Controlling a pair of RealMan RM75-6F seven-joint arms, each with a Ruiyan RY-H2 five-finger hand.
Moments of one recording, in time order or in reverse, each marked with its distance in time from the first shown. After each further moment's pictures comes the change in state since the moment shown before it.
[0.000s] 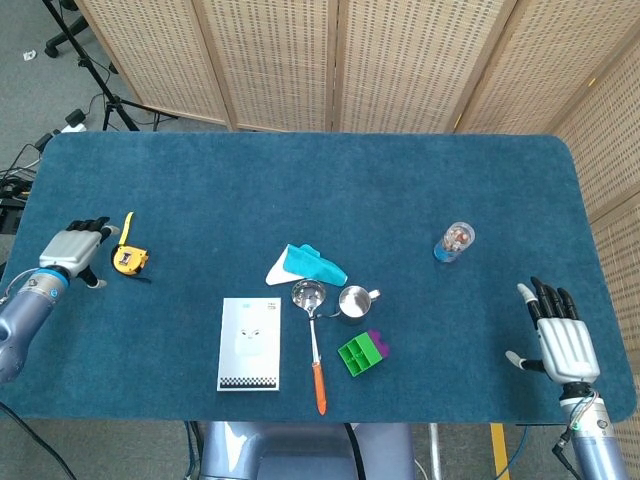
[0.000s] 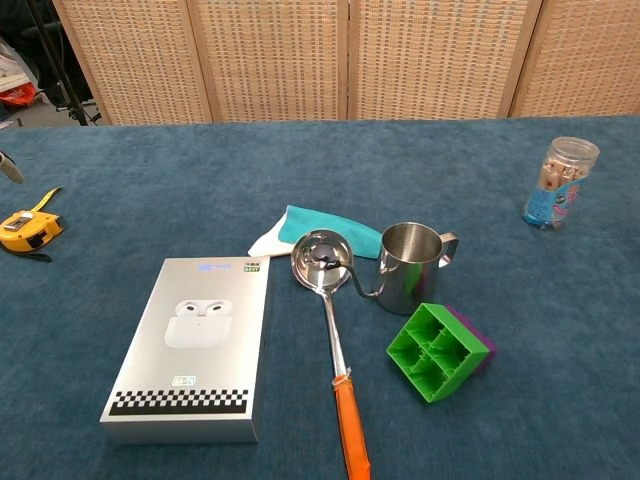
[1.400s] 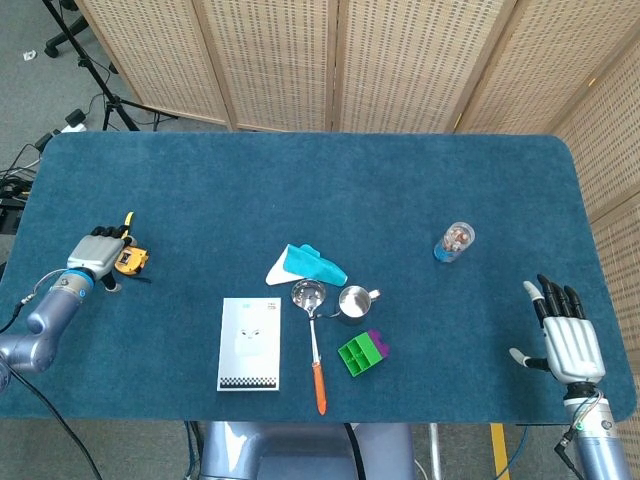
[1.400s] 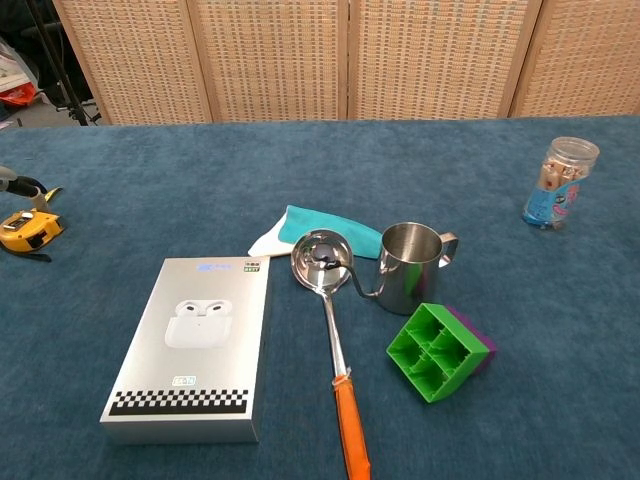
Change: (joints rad) left arm -0.054 -0.166 0.059 0.180 -0.005 -0.023 0.040; right arm -0.006 -0.003 0.005 0.011 0.000 0.018 0.015
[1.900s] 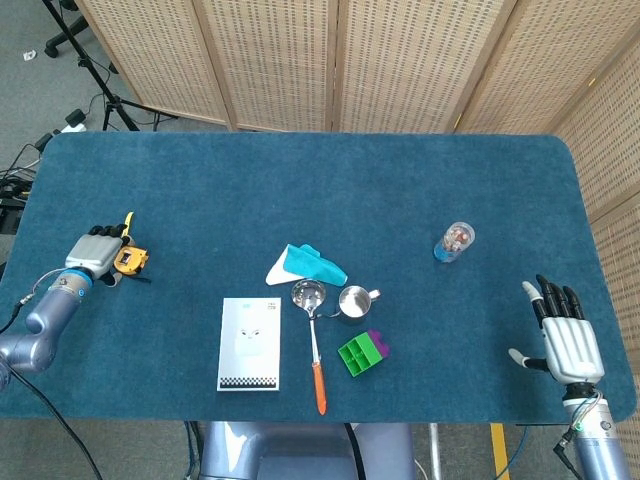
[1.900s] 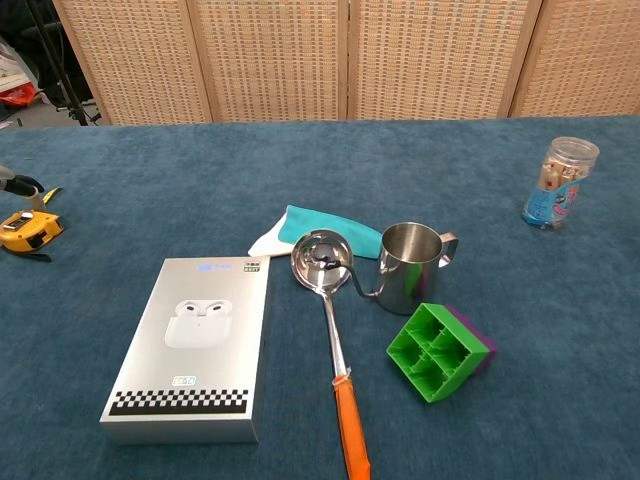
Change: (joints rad) left arm -0.001 -0.004 0.005 0.007 -0.014 0.003 0.007; right arm -0.002 0.000 0.000 -0.003 -0.001 0.004 -0.001
